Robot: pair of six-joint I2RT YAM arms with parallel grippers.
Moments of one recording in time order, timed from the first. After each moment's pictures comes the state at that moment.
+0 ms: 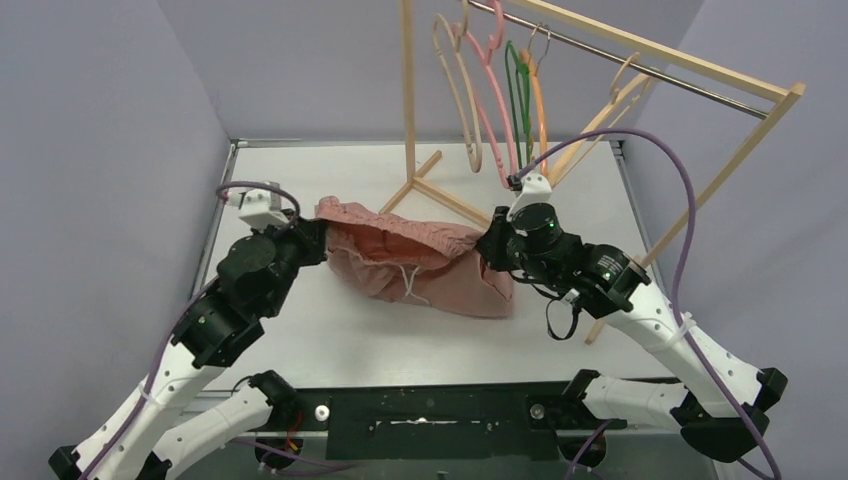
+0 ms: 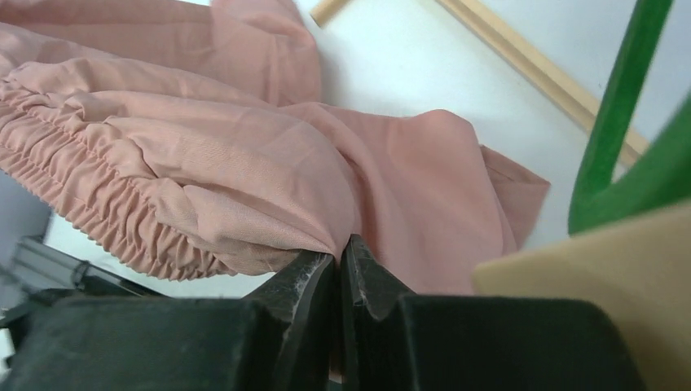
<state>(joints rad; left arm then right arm) -0.70 0.71 0.99 -0.40 -0.52 -0.51 0.84 1.06 1.31 -0.79 0.29 0.57</state>
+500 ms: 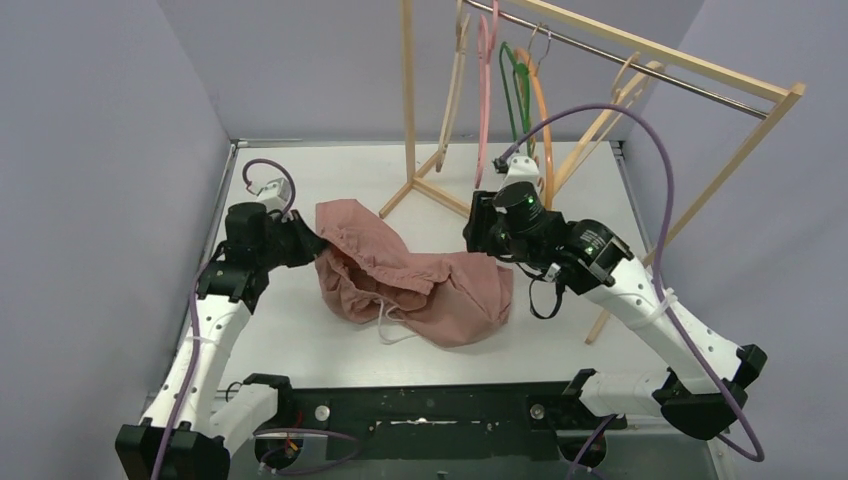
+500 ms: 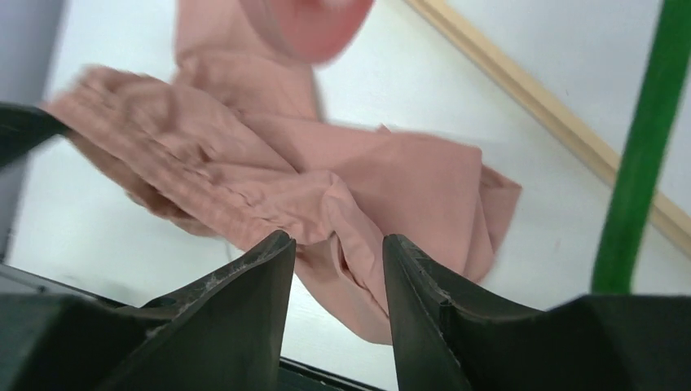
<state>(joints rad) -0.17 0.95 0.89 -0.49 0.22 -0.43 0.84 1.22 1.41 -0.91 0.34 0.56</state>
